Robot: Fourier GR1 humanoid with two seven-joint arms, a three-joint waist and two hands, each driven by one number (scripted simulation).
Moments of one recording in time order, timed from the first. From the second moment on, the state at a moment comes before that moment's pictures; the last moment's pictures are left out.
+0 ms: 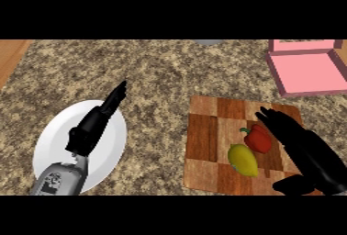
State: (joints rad) left arm -0.19 0.19 -0.18 -1.53 -0.04 -0.08 0.07; right arm 0.02 -0.49 0.23 -1.88 0.76 0.24 0.12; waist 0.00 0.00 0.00
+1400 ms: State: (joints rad) left arm -0.18 0.11 -0.11 -1.57 -0.12 -0.16 0.10; right arm -0.05 -0.31 0.18 -1.60 1.05 0.24 0.00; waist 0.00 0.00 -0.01
